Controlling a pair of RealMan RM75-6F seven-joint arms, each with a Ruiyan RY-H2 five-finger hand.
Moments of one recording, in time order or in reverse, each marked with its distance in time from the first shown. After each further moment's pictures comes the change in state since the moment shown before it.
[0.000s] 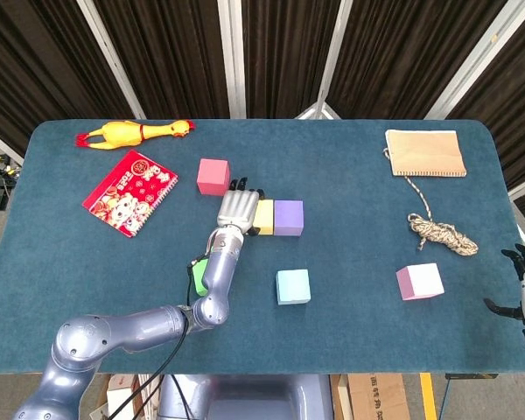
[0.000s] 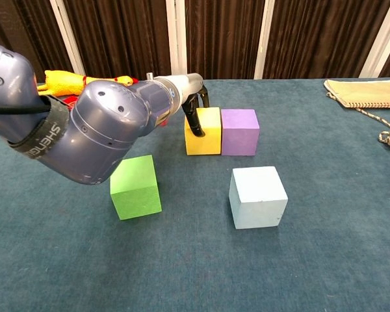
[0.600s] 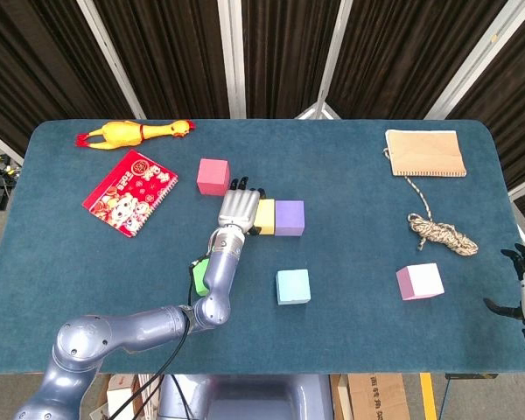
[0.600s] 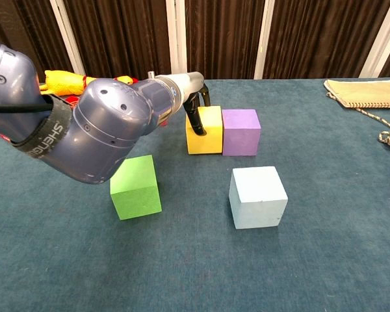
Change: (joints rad) left arm -0.002 -0.005 -0.014 0.000 -0.002 0.001 0.005; right arm 0.001 0.000 0.000 0.001 0.000 -0.004 0.003
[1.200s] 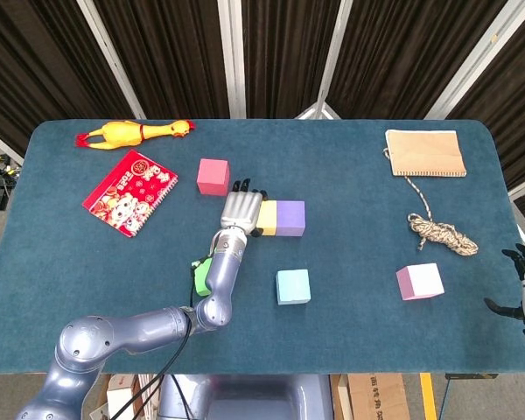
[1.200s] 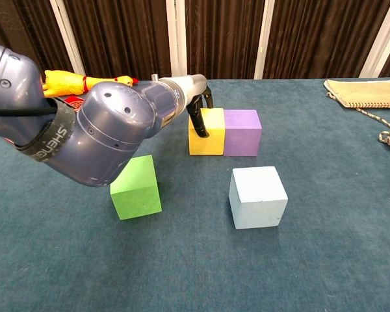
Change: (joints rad) left arm -0.004 -0.010 -0.004 0.004 0.002 -0.006 0.004; right arm -0.001 0.002 0.001 0.001 0.001 0.002 0.003
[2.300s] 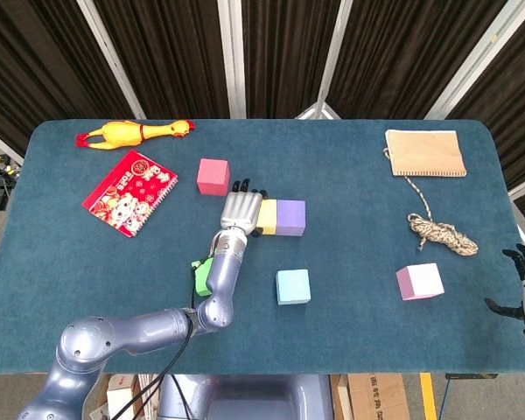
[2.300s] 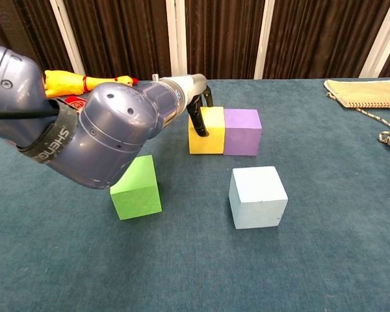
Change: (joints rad) left arm -0.002 -0.009 -0.007 0.001 0.000 0.027 0.012; right arm 0.000 0.002 0.000 0.001 0.000 -0.005 0.007
